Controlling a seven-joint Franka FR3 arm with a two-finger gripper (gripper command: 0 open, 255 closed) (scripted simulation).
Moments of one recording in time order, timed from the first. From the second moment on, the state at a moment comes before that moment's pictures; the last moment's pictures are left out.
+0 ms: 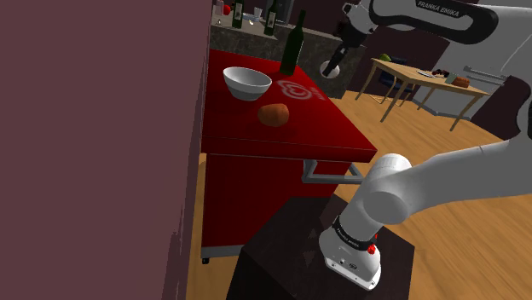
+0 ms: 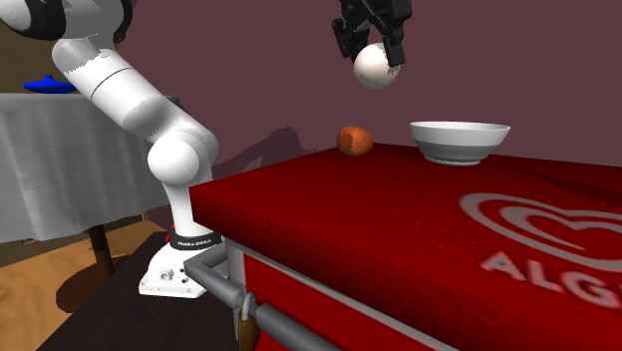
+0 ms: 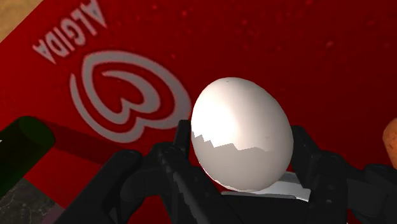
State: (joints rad) arm 0.07 -0.73 -0.46 -2.19 -0.31 1.85 -0.59
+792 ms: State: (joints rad) arm 0.18 -0.44 -0.38 -2.01 -0.21 1.92 -0.44
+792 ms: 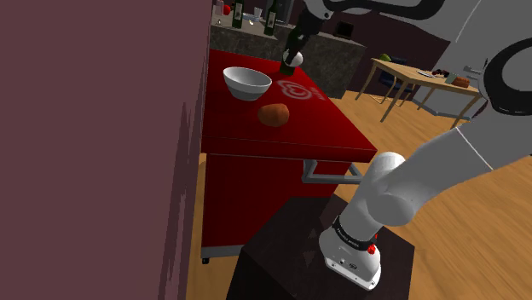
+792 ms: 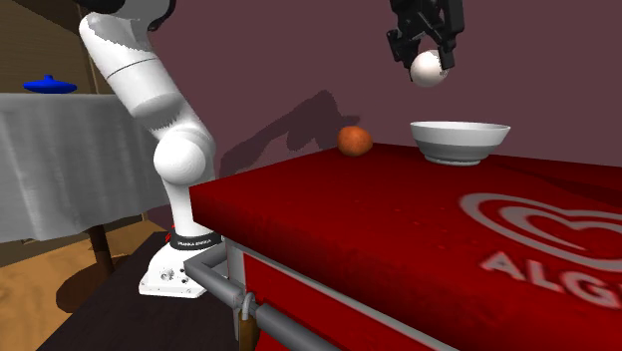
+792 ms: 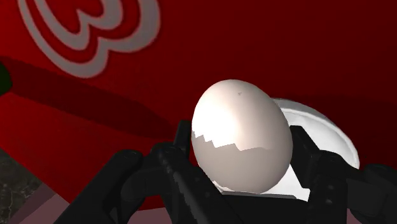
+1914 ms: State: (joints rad) arm 0.26 -0.10 -0.34 -1.78 -0.12 2.01 -0.34
